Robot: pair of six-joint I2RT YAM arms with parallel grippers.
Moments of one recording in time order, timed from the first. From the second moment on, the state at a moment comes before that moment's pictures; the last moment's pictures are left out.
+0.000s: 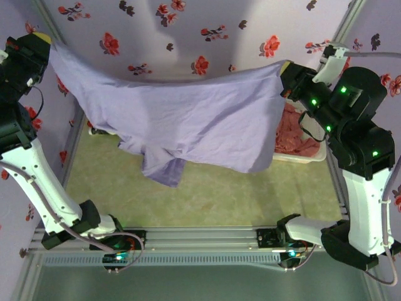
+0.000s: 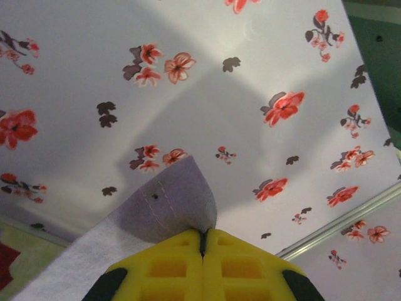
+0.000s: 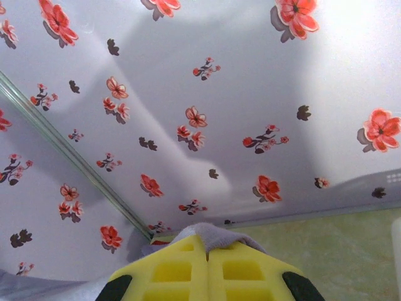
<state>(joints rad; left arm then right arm) 0.45 1.38 2.24 -0.75 0.73 -0.94 0.42 1.20 2.04 -0.88 0.02 0.52</state>
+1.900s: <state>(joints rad) 0.21 1.52 1.72 -0.64 0.41 -0.69 0.37 1.49 1.54 -0.79 0.06 0.46</state>
